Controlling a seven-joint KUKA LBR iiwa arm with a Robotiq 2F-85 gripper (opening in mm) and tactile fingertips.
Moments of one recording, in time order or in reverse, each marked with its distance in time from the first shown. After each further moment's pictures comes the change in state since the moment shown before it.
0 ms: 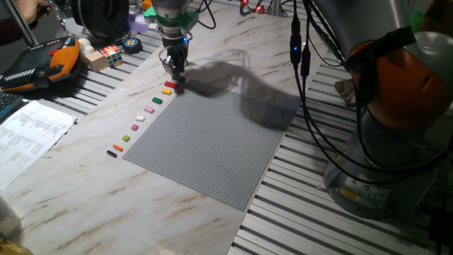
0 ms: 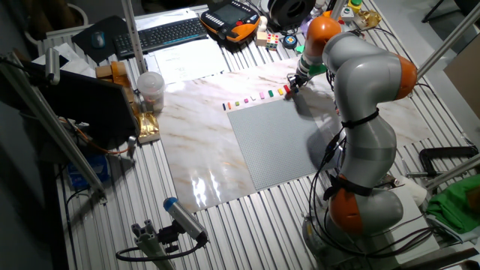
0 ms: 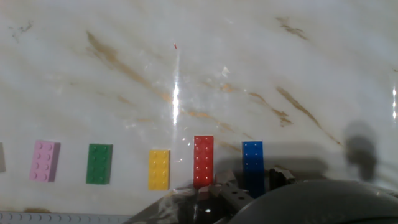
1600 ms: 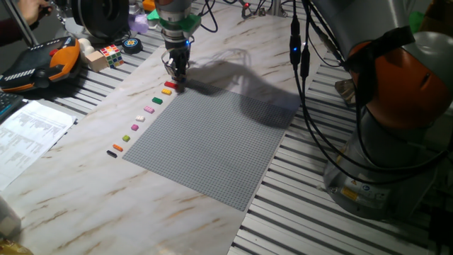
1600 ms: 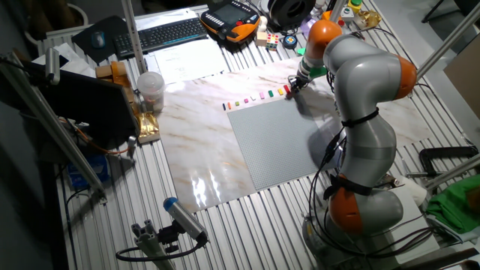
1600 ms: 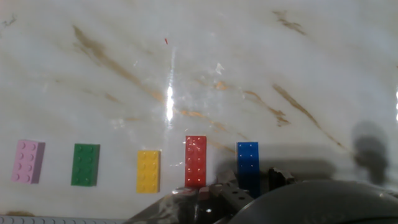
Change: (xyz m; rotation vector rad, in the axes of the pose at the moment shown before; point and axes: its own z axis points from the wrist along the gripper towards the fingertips) arm 0.002 -0.006 0.012 -0.003 -0.003 -0.003
